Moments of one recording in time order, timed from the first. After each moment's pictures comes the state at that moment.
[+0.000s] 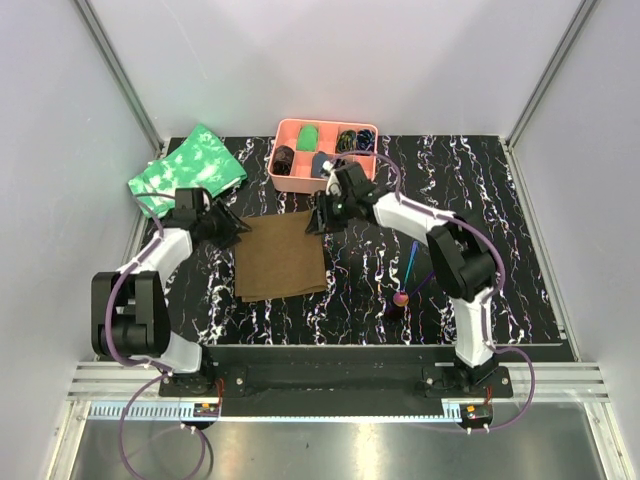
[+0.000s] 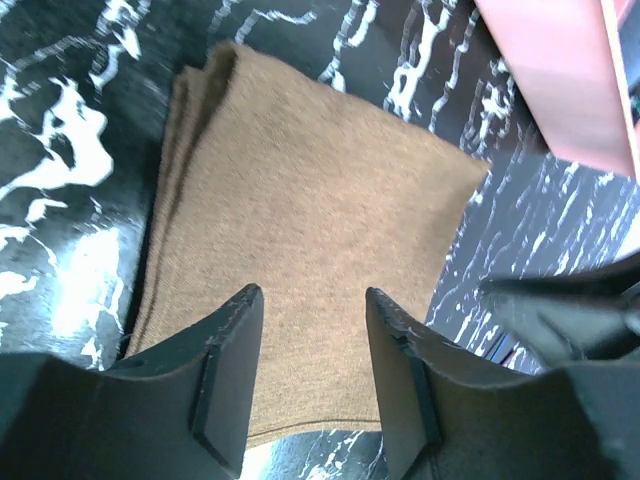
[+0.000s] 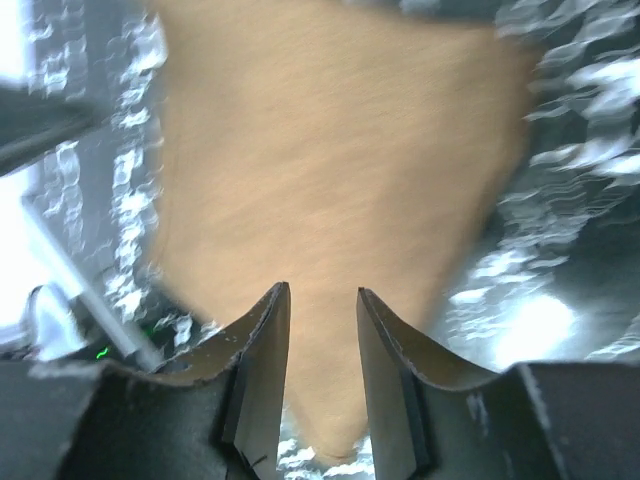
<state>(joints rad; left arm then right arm) 0.02 1.49 0.90 -0.28 0.33 -0.74 0.57 2.10 1.55 -0.28 -0.45 0.48</state>
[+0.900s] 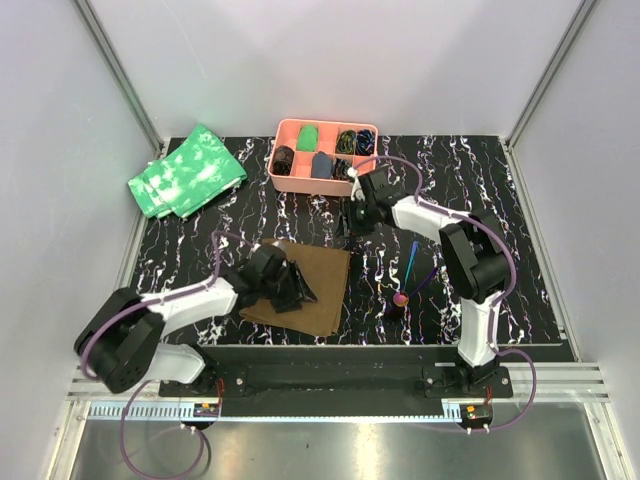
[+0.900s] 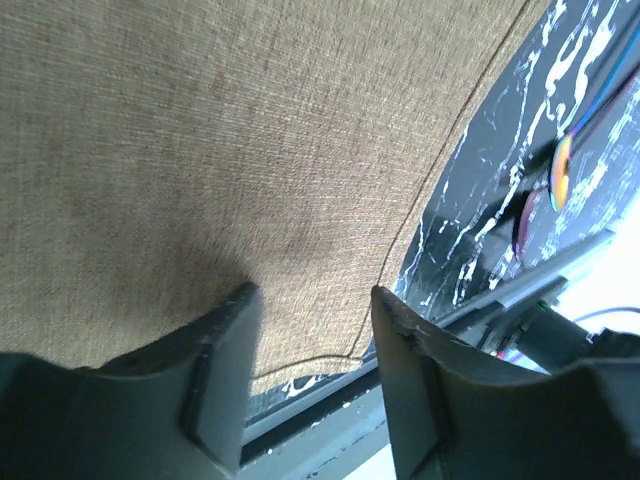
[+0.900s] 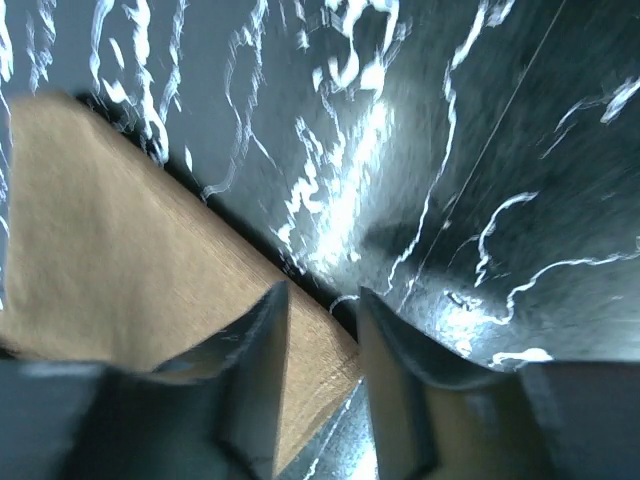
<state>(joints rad) -0.68 1.34 0.52 -0.09 0.23 -1.04 0.49 1.99 1.33 -0.26 -0.35 0.38</state>
